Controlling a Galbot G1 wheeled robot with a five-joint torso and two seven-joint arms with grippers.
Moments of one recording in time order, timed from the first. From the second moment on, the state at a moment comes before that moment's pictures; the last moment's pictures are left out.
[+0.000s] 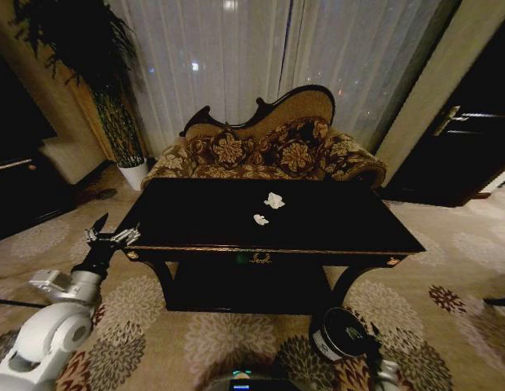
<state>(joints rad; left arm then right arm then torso) 1.65 -0.89 -0.92 -2.23 -0.80 -0.03 -0.10 -1.55 1.25 0.81 1.17 0.44 0.50 -0.15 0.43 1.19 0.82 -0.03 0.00</state>
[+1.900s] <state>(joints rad) 1.65 -0.89 -0.92 -2.23 -0.80 -0.03 -0.10 -1.26 0.36 0.41 1.98 0.74 0.08 -0.03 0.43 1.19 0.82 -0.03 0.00</state>
